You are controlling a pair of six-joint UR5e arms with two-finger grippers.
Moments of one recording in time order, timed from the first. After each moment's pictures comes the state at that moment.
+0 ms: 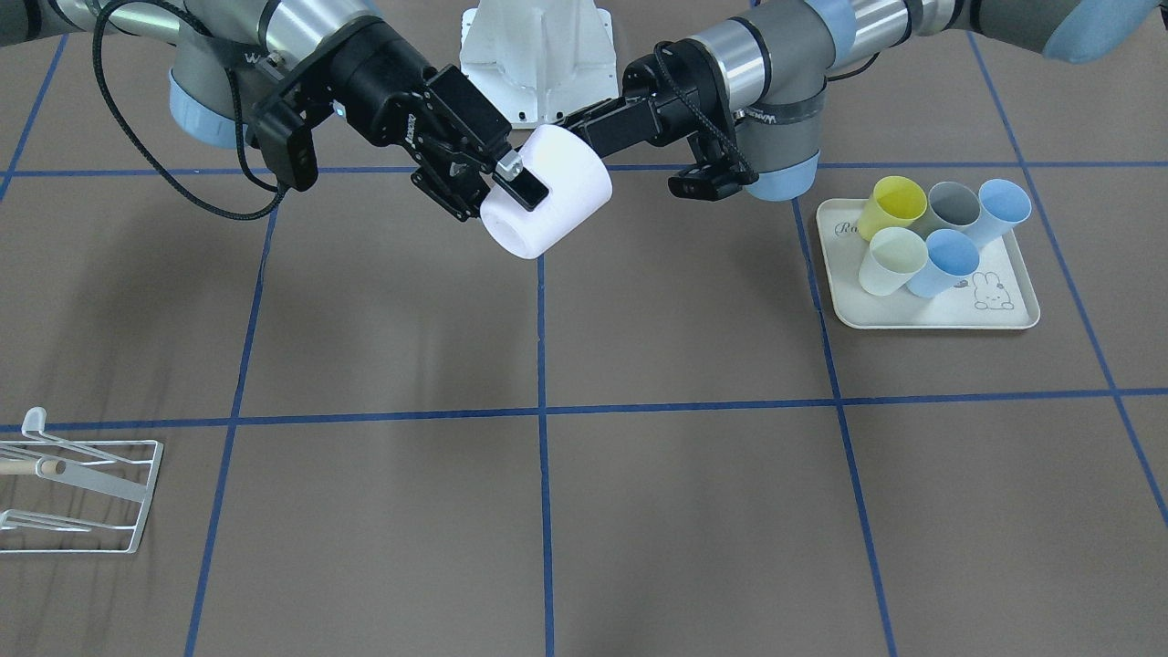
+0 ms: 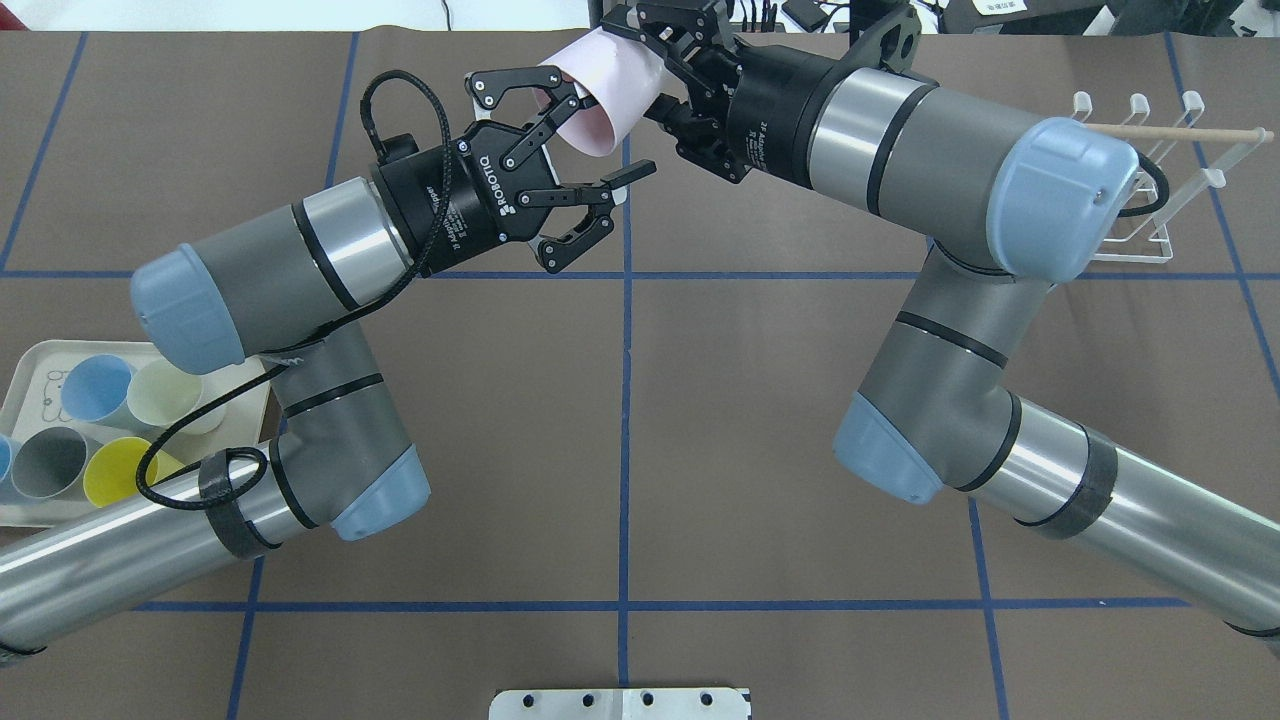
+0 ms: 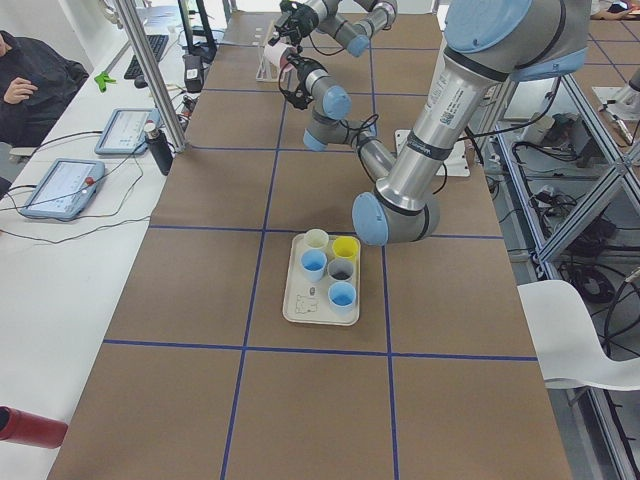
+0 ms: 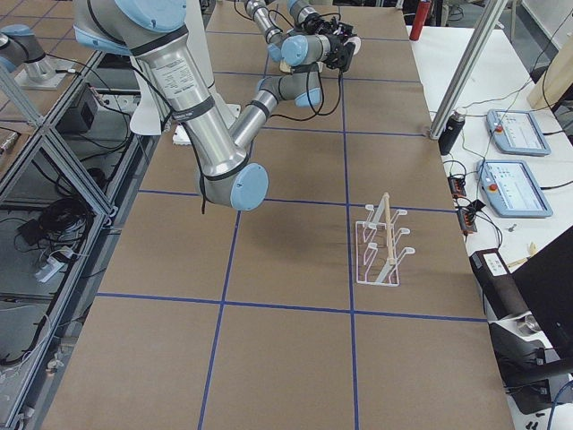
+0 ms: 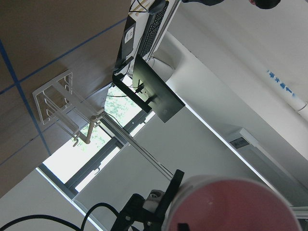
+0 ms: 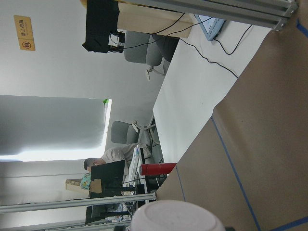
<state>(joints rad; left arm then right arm) -0.59 -2.21 -1.57 -3.18 -1.51 -2.71 0.68 -0.97 1.77 -0.52 1.55 2.02</state>
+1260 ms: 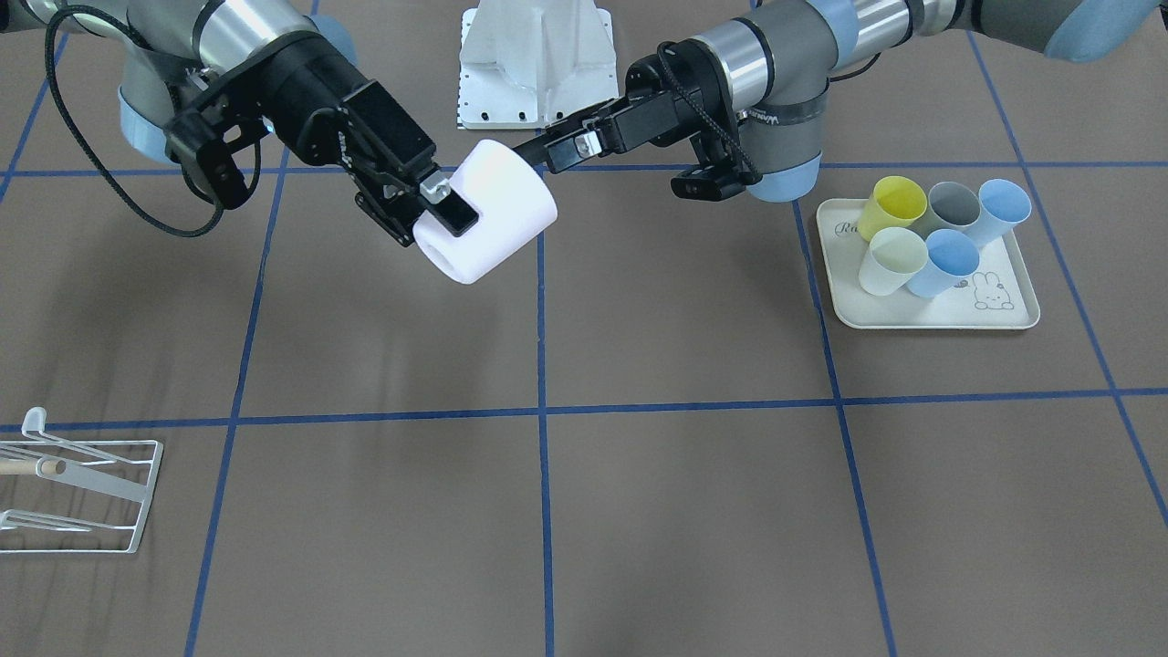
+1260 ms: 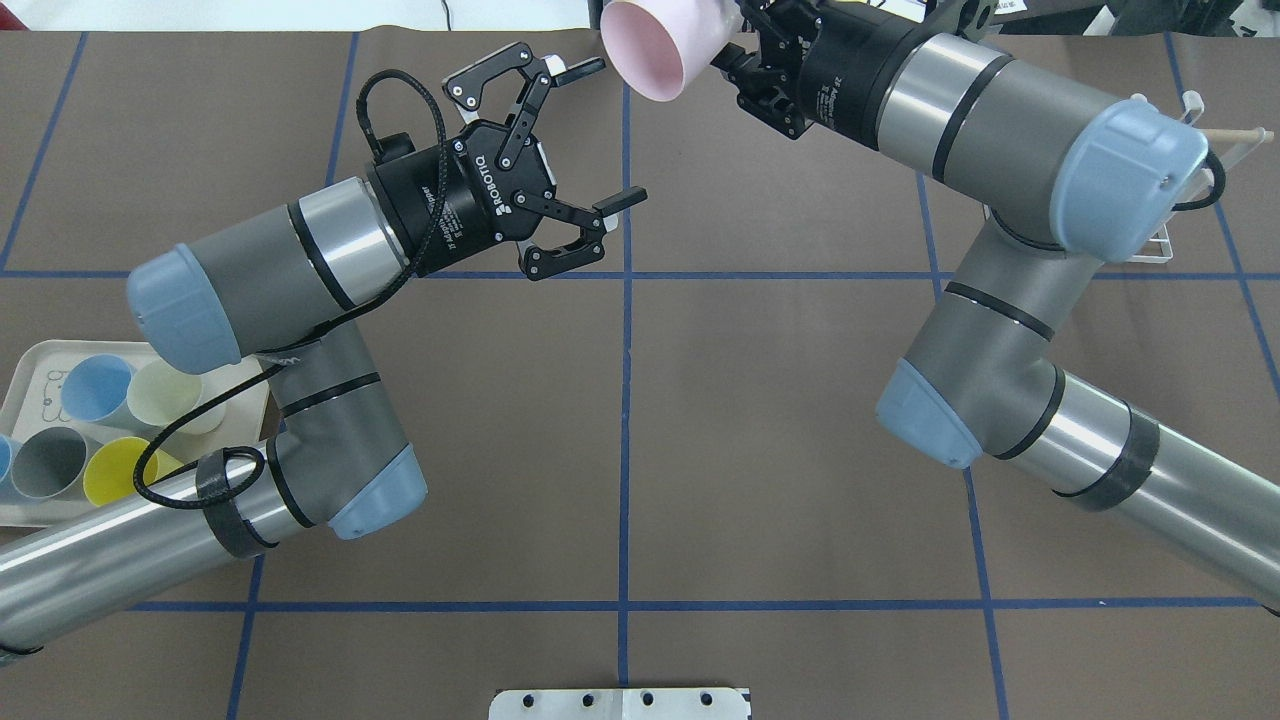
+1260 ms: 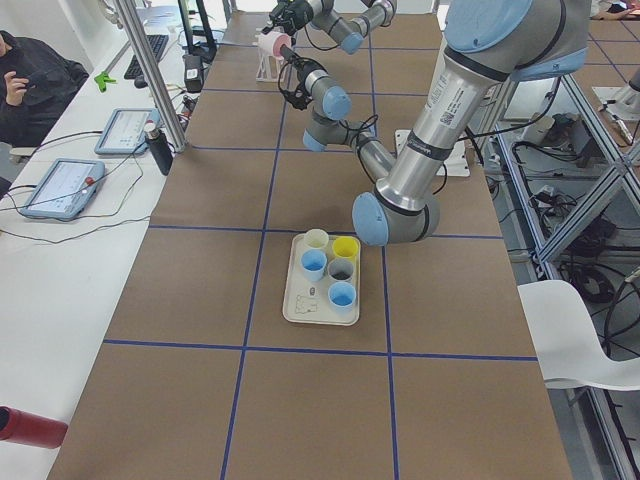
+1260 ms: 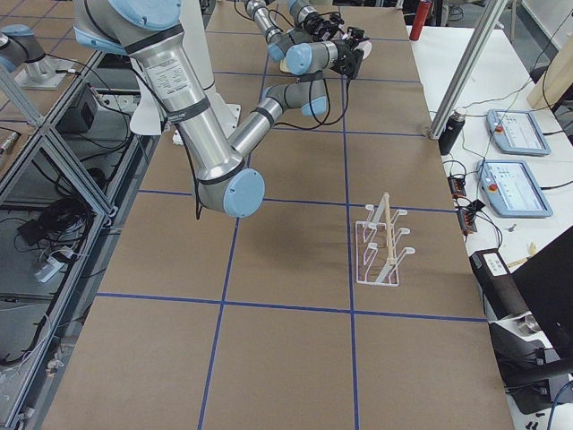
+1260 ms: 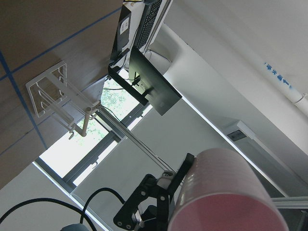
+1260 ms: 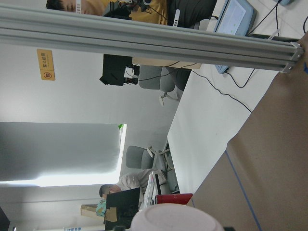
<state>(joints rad) -0.59 -2.20 -1.57 -3.18 -1.51 -2.71 0.75 -1.03 1.76 -0.45 1.48 2.06</state>
